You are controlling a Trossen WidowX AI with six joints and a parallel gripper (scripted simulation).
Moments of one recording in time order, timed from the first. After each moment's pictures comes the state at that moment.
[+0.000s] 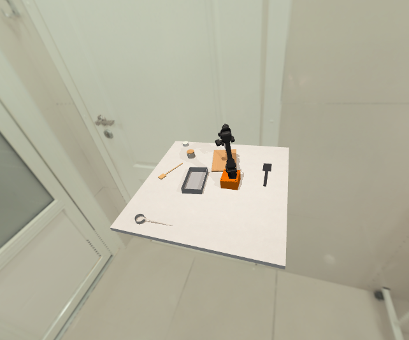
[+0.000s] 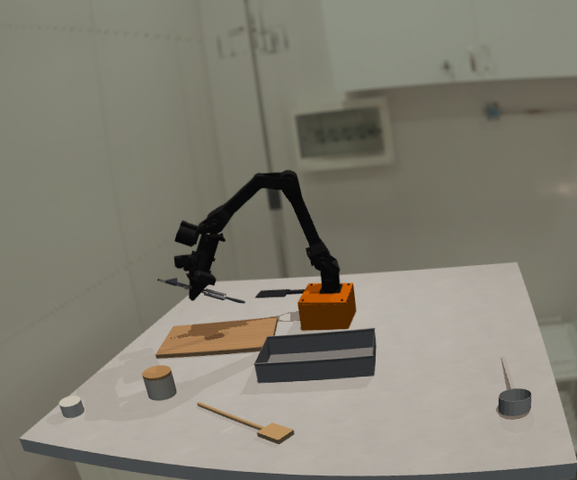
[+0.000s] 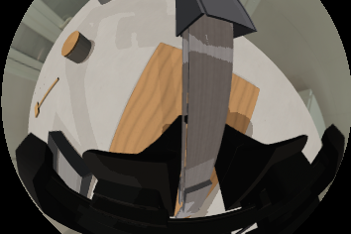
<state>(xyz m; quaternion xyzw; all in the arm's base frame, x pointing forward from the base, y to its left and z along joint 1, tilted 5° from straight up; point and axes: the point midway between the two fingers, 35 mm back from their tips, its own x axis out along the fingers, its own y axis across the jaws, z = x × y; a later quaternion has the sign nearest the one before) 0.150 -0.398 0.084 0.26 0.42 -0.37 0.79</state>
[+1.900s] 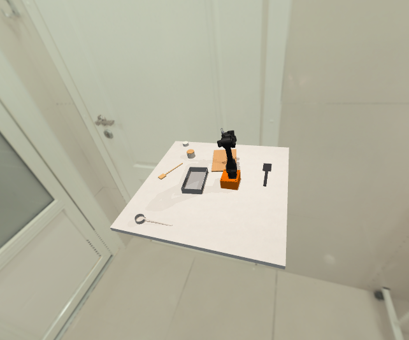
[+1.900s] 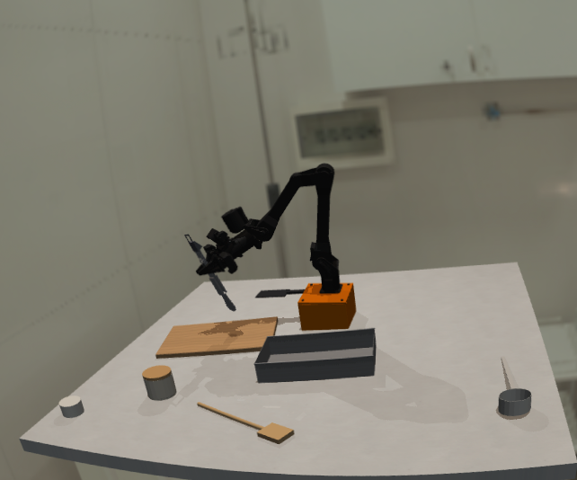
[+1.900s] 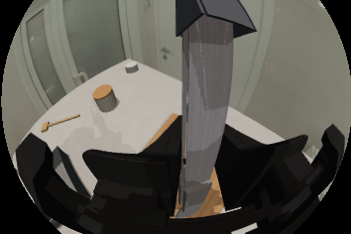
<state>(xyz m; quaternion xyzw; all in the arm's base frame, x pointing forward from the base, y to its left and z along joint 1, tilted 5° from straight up) 0.125 -0.352 0.141 0.10 0.13 -0.41 0.90</state>
